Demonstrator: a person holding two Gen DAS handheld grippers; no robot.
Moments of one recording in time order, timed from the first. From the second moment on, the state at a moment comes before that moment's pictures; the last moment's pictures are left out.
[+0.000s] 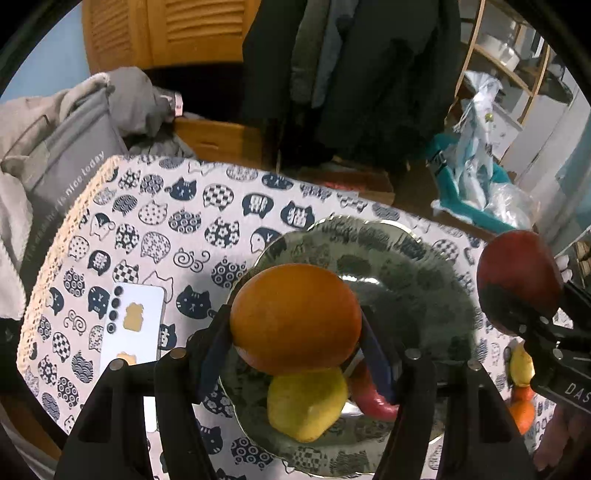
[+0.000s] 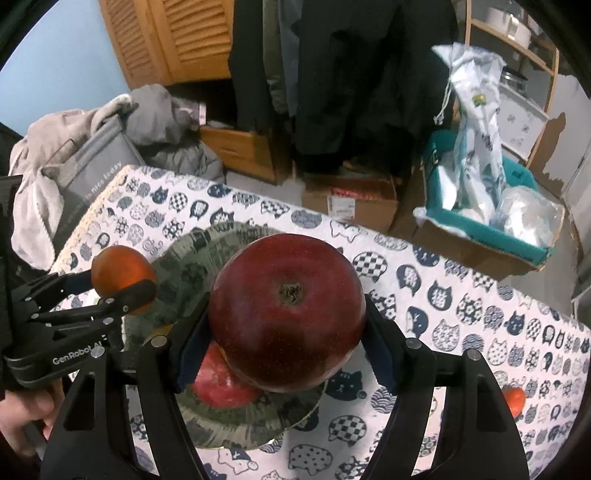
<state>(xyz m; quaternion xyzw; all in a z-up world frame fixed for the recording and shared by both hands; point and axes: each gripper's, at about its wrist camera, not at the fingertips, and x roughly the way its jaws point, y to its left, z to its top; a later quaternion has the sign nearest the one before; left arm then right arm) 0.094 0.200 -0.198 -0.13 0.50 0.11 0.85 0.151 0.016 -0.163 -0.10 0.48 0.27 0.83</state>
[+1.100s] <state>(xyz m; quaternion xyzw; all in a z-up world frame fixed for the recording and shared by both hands) 0.110 0.212 -0.244 -0.16 0.54 0.11 0.82 0.158 0.026 -0.199 -0.10 0.52 0.26 0.81</state>
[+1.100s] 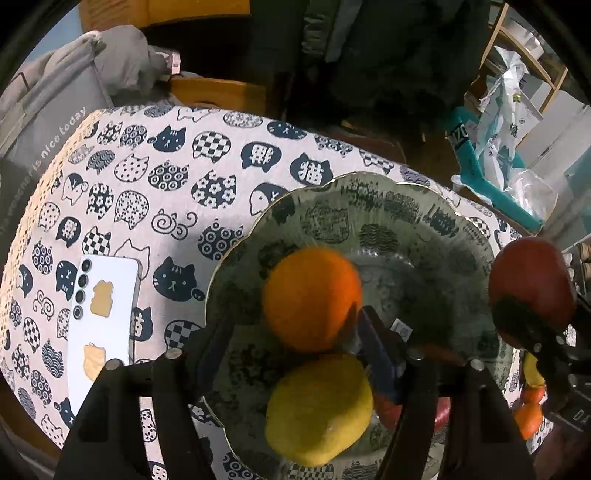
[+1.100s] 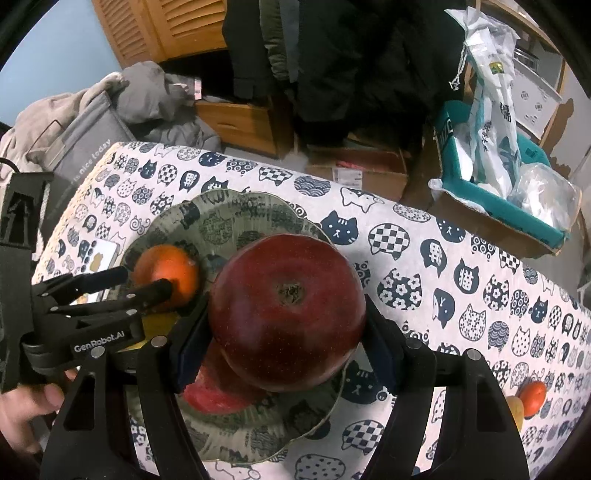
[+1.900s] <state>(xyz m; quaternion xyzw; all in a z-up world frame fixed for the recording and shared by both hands) 0.072 0.240 -0.218 -0.15 0.52 0.18 0.82 0.158 0.084 -0.238 -0.17 0.55 0.27 0.78</state>
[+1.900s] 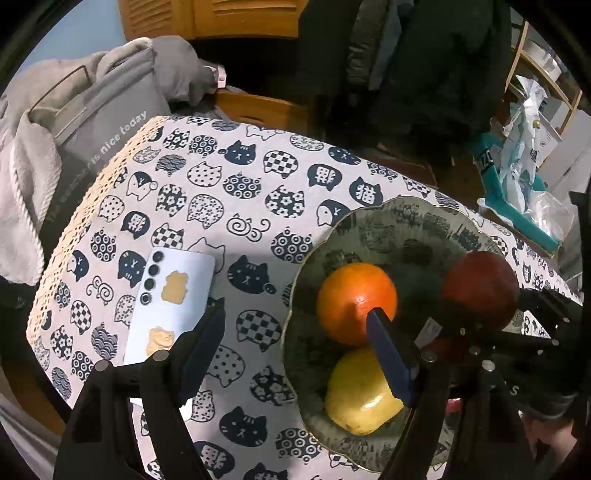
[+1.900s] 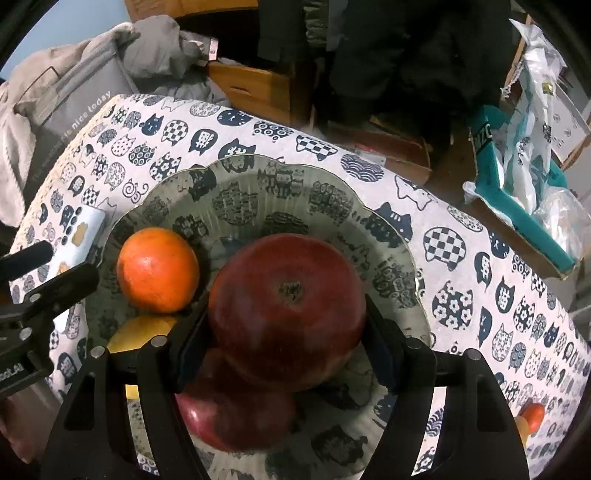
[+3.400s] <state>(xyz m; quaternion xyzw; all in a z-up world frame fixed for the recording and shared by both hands) 0.037 0.187 -0.117 -0.13 0.44 0.12 0.88 0.119 -0.001 -0.080 -0.13 0.40 0.24 0.88</state>
